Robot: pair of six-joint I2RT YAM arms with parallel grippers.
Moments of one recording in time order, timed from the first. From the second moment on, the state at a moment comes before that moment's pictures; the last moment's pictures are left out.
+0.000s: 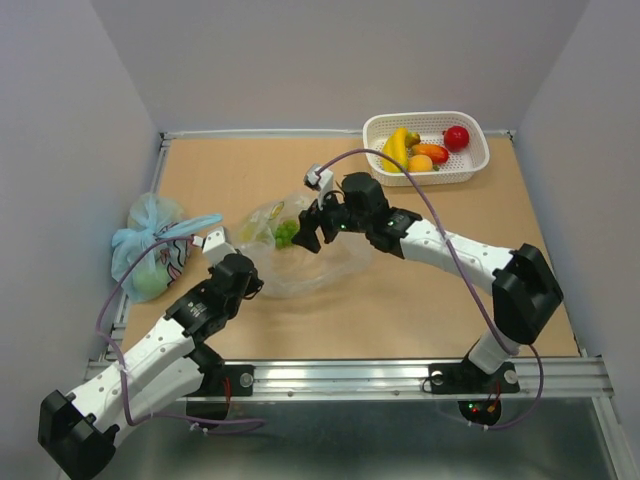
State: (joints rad) left arm -0.67 0.69 0.47 -0.45 -0.51 -0.88; right arm 0.77 1.61 1.24 0.02 -0.34 0.04
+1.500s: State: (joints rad) left arm -0.67 0.70 0.47 -0.41 -0.39 -0.86; right arm 0.79 2.18 1.26 0.55 0.00 0.60
